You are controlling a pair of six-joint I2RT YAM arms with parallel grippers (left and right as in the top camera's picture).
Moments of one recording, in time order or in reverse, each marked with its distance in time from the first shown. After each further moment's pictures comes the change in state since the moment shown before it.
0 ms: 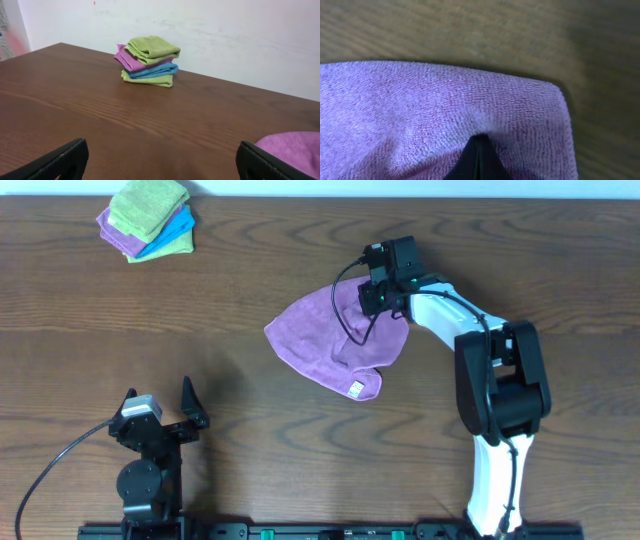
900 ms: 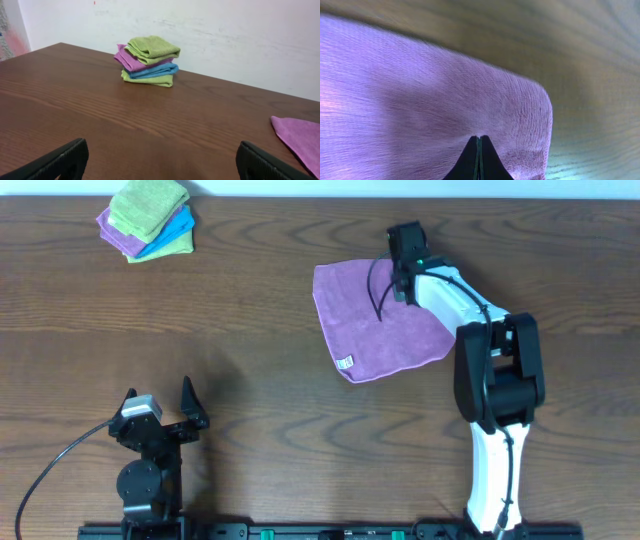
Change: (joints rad) left arm 0.000 0.000 0.000 0.000 0.000 0.000; right arm -0.023 0.076 0.220 -0.250 0.587 0.000
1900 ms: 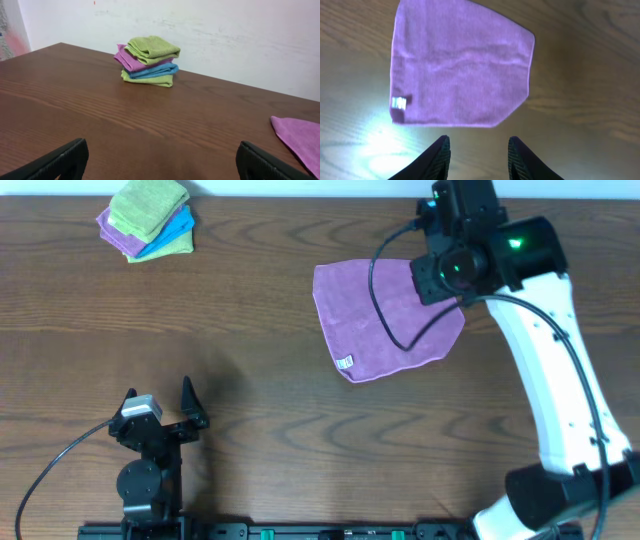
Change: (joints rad) left arm 0.000 0.000 0.000 0.000 0.000 -0.001; right arm 0.045 -0.557 0.251 -0.825 -0.336 -0.015
